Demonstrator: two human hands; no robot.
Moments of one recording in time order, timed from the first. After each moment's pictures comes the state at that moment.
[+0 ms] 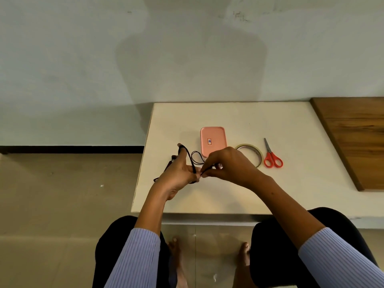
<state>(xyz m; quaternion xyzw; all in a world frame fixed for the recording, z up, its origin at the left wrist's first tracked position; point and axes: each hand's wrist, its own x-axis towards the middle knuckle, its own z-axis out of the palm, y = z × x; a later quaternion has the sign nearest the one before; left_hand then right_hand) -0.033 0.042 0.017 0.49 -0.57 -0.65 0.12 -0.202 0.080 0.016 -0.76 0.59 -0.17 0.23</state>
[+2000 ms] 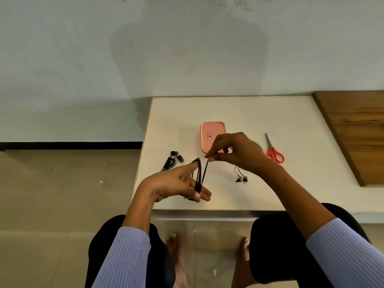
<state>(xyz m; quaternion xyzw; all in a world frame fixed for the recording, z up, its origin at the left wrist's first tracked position) -0.011 0.044 0.024 0.35 -0.59 -0.73 -0.08 -0.221 0.072 0.026 -0.73 0.57 -0.26 0.28</state>
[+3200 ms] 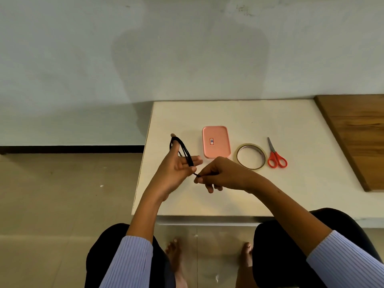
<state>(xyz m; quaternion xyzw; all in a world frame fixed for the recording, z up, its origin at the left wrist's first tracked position) -0.019 0.040 0.021 0.45 -0.60 -0.63 0.21 -0.185 0.082 0.018 -0.59 0.58 -0.17 0.53</state>
